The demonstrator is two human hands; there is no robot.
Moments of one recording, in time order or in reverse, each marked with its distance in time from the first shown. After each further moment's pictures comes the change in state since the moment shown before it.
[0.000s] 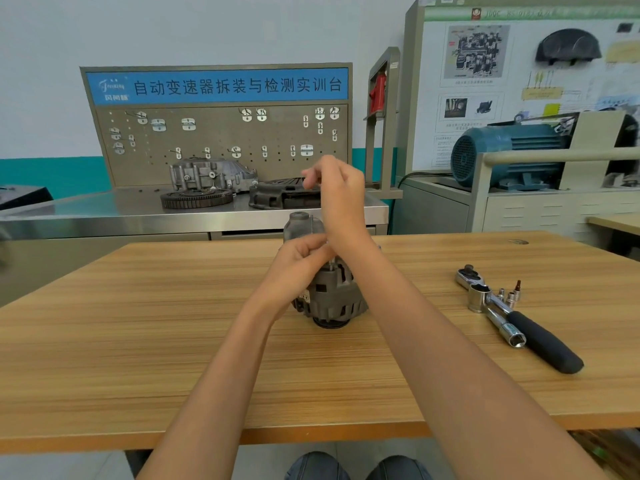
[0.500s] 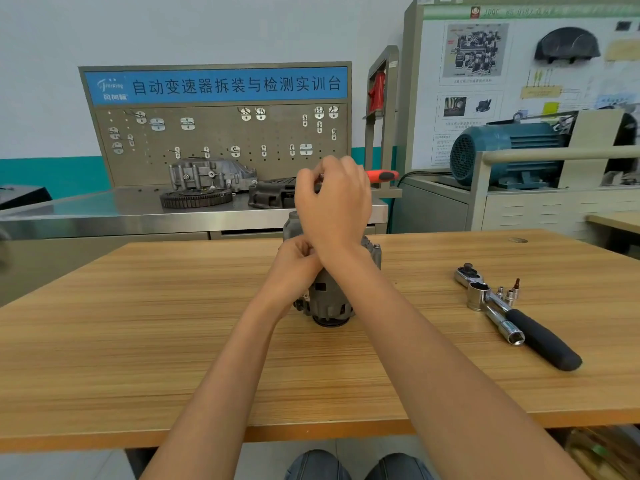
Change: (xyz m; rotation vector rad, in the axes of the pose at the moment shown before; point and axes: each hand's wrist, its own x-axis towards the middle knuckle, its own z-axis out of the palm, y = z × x) left_hand 0.004 -0.008 0.002 0.044 0.148 -0.087; right_hand -0.013 0.005 0.007 -0.667 0.229 -0.322
